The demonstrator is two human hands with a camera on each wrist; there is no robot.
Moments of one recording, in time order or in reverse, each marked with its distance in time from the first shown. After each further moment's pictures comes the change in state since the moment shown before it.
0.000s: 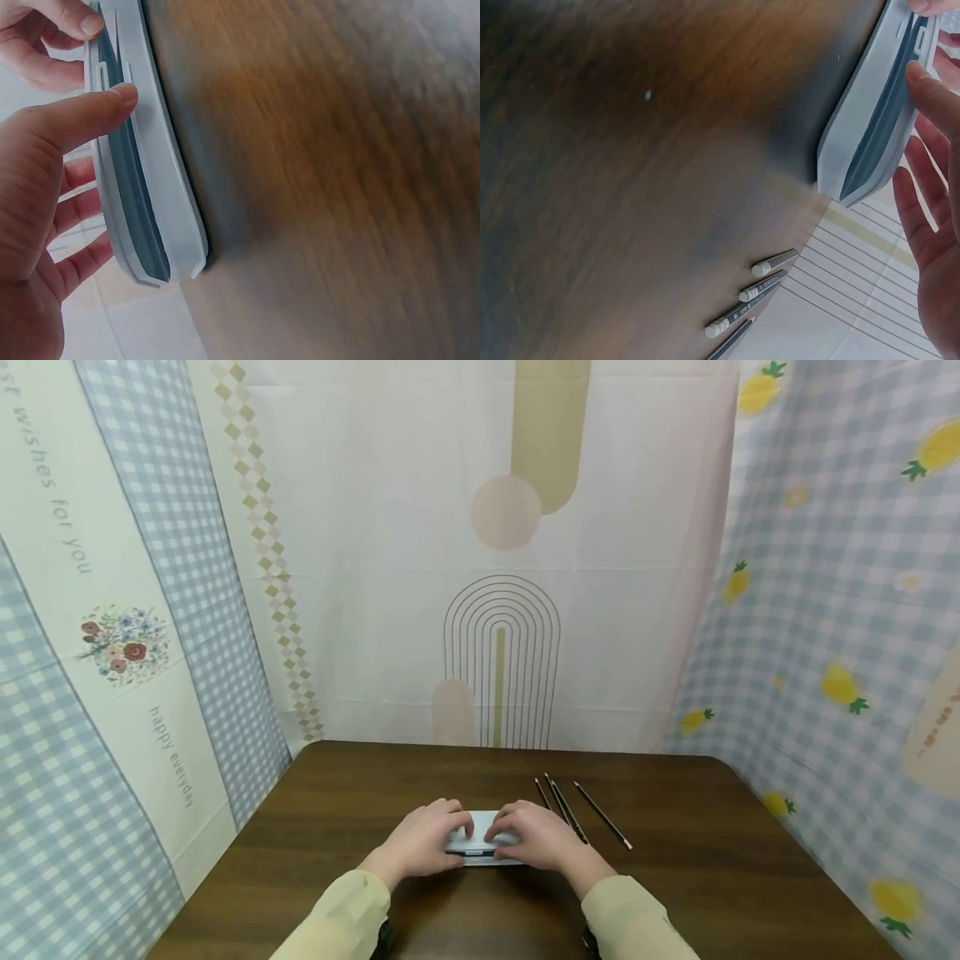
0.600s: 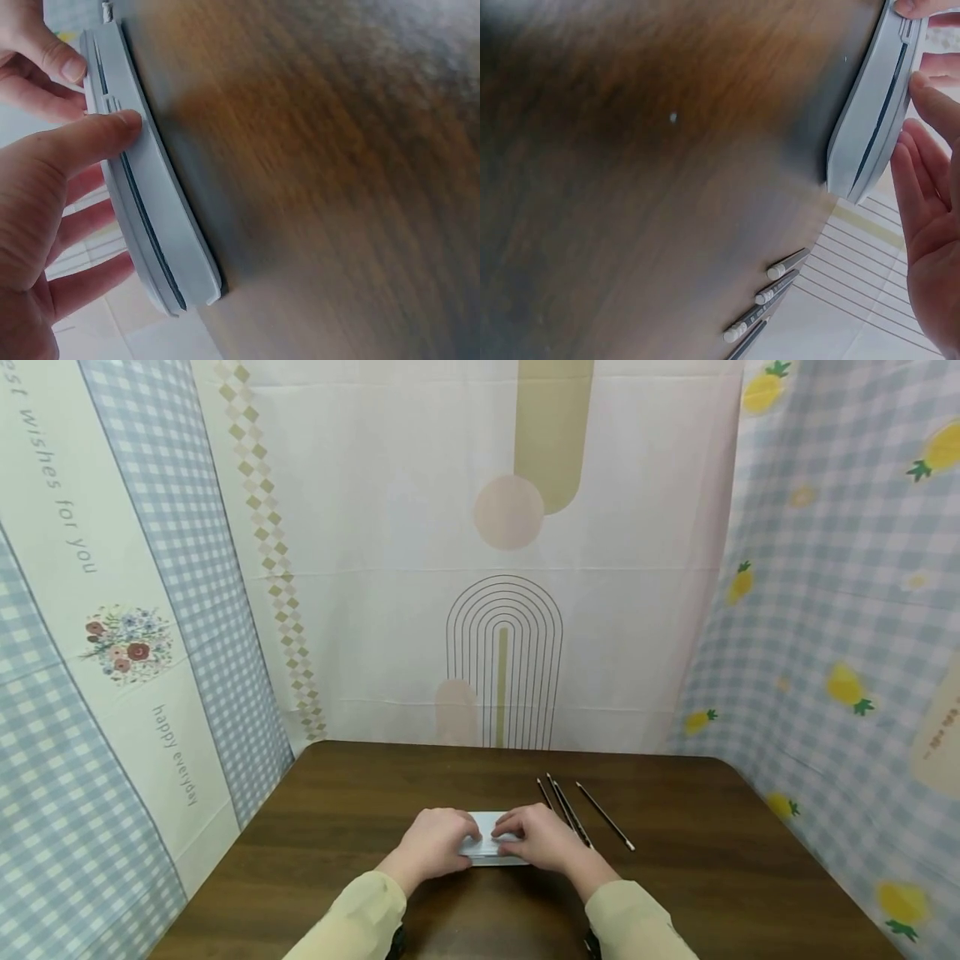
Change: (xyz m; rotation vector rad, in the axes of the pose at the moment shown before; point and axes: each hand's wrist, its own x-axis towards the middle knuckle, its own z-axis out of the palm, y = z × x) left_hand 0.013 0.015 0.009 0.209 0.029 0.015; right_hand 0.001 0.010 0.009 0.186 0.049 0.036
